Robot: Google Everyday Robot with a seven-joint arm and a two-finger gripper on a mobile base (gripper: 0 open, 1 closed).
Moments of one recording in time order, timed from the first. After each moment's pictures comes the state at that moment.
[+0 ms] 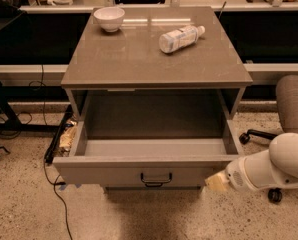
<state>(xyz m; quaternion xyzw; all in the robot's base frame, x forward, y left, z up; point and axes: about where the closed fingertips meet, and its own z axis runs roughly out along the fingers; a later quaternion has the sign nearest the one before) 0.424 -0.195 0.622 -0.22 0.94 0.22 0.17</state>
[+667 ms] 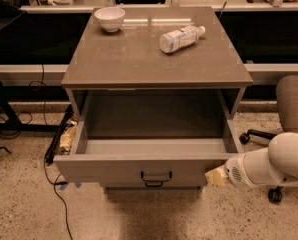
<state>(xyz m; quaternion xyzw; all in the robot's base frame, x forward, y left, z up) 0.446 -0.195 0.626 -0.21 0.93 0.20 0.21</state>
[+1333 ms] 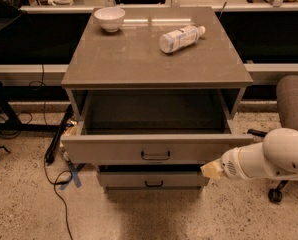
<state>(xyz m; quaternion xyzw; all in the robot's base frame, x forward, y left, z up) 0.469 -0.187 0.626 -0.21 0.93 0.21 0.22</state>
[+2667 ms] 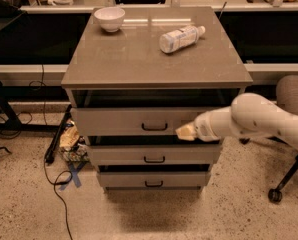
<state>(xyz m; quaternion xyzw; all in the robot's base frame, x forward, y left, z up) 0.590 -0.119 0.656 -0.29 0.88 0.23 0.30</state>
